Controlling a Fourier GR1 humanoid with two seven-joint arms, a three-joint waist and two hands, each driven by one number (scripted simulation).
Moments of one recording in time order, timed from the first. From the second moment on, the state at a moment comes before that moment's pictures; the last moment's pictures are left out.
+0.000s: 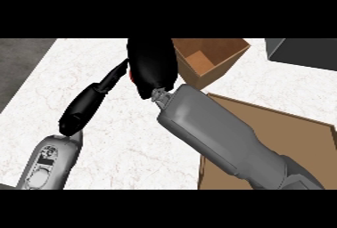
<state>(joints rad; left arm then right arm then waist) -0.36 0.20 -0.10 -1.49 -0.14 -0.25 -0.07 -1.12 0.00 0.55 -1.12 0.94 0.00 0.76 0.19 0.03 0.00</state>
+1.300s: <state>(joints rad) -0.32 0.23 -0.02 -1.48 -0.14 -0.22 -0.08 -1.49 -0.02 0.26 -0.38 0.74 -0.15 0.79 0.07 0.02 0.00</state>
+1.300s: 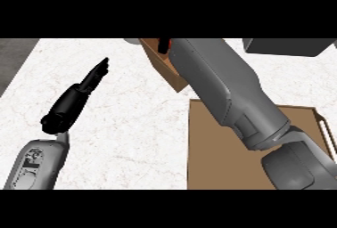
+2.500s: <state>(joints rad) -0.25 0.24 0.01 -1.53 -0.14 -0.23 -0.08 -1.38 -0.06 -0.16 -0.45 0.38 -0.36 0.24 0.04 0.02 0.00</state>
